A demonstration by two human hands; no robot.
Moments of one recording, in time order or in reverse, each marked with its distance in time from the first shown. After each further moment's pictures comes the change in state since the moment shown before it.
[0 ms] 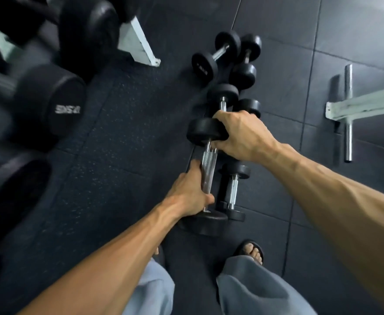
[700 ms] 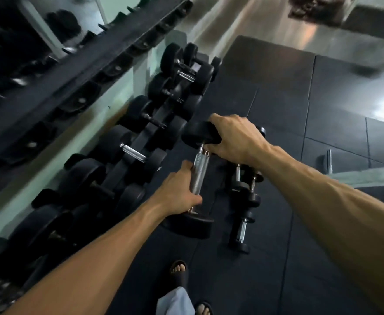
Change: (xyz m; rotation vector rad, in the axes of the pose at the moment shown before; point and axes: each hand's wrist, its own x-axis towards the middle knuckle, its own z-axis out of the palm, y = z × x) left_hand -0.285 0.114 -0.242 0.110 0.281 0.147; right_hand -0.061 -0.263 -0.305 -0.098 0.160 -0.243
